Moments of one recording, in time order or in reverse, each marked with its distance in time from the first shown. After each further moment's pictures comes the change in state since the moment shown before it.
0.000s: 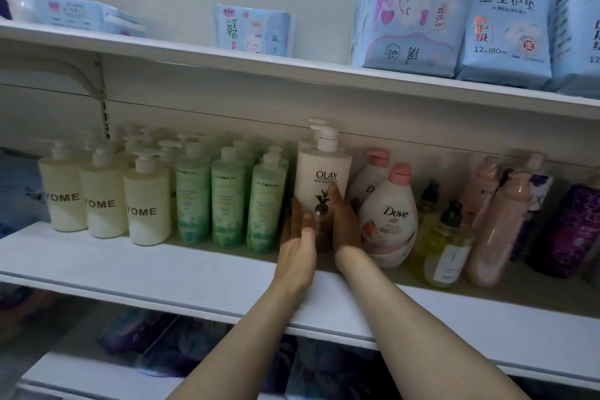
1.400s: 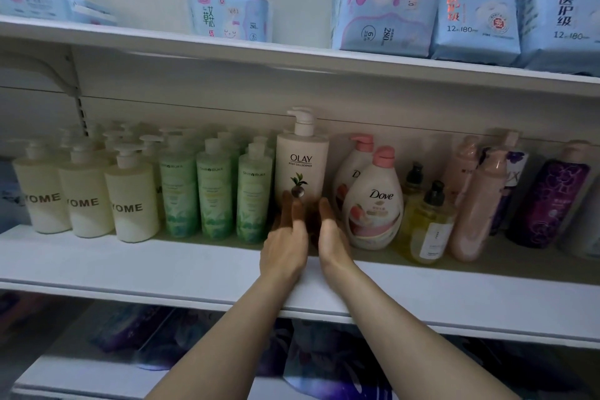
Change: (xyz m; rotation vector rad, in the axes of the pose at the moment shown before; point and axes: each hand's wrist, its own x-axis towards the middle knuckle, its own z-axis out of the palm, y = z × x) left_hand -0.006 0.009 -0.001 0.326 0.061 -0.174; right_hand -0.081 -0.016 -0.007 -0.097 -0.031 0.147
